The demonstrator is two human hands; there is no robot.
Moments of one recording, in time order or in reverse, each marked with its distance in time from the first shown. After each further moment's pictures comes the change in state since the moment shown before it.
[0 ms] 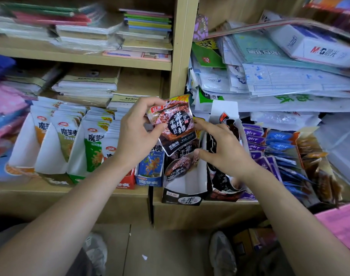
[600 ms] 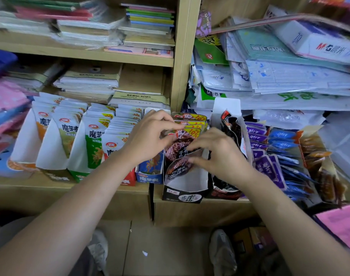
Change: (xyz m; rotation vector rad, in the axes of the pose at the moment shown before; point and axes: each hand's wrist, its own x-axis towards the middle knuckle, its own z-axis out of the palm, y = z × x) left_hand 0.004 -0.035 0.017 0.323 -0.378 0.094; right_hand -0.007 -0.009 0.012 -0.076 0.056 -0.235
